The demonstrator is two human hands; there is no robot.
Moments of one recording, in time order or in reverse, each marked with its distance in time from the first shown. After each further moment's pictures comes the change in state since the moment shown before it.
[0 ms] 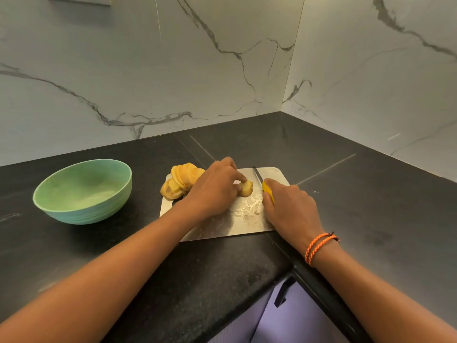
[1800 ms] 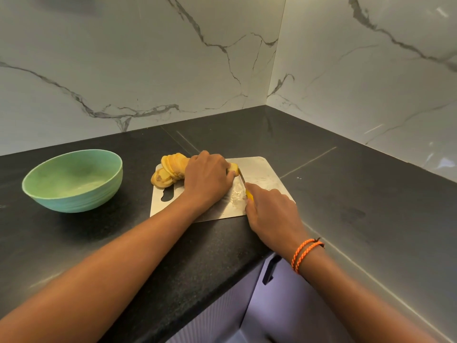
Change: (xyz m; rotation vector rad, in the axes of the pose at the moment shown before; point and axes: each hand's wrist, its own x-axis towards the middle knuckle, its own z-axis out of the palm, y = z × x) left_hand 0.003 0.000 0.028 0.301 0.263 -0.104; right_hand -0.050 -0.020 -0.008 0.120 -0.047 -0.039
